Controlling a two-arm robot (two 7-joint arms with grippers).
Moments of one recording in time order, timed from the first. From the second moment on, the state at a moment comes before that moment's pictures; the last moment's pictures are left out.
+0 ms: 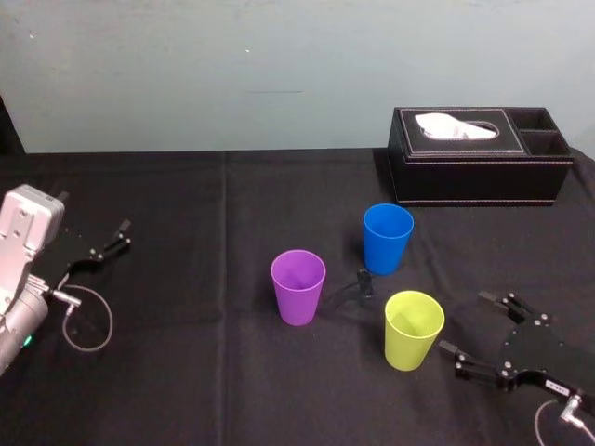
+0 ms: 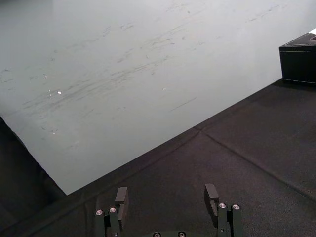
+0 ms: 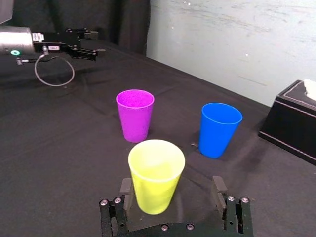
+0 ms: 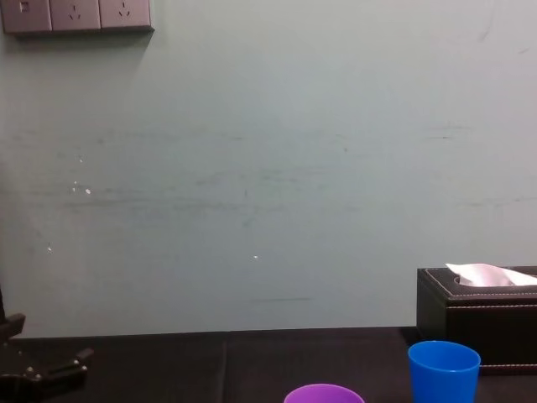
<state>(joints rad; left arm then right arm) -0.20 0.60 0.45 -1.41 -0.25 -0.12 0.03 -0.25 0.81 -0.16 -1.77 0.49 -0.09 0.47</state>
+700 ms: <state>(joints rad) -0.20 0.60 0.45 -1.41 -0.25 -0.12 0.03 -0.24 0.76 -0.17 -1.74 0.45 -0.07 0.52</state>
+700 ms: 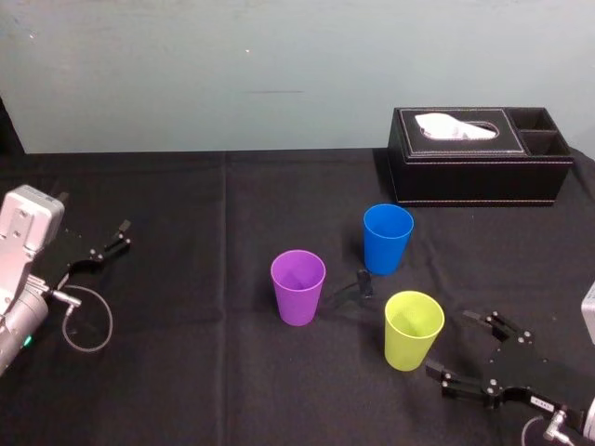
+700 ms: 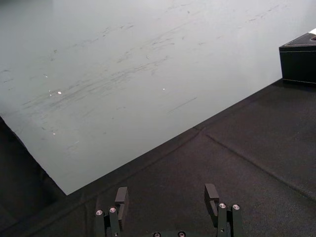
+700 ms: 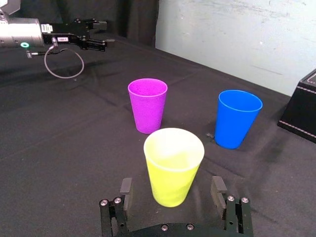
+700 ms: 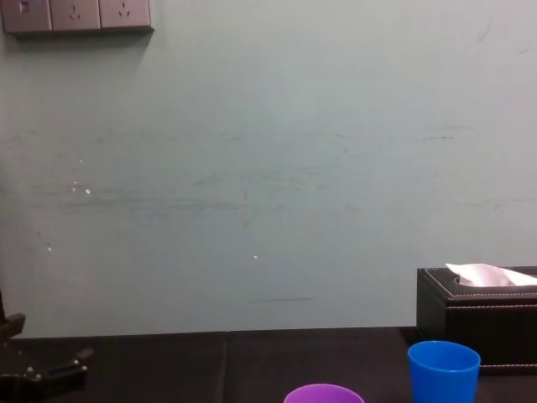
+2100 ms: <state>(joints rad) -0.20 0.60 0.45 -1.41 -0.25 -0.12 0.03 -0.19 0.70 -0.21 -1.69 0.44 -0.04 0.54</state>
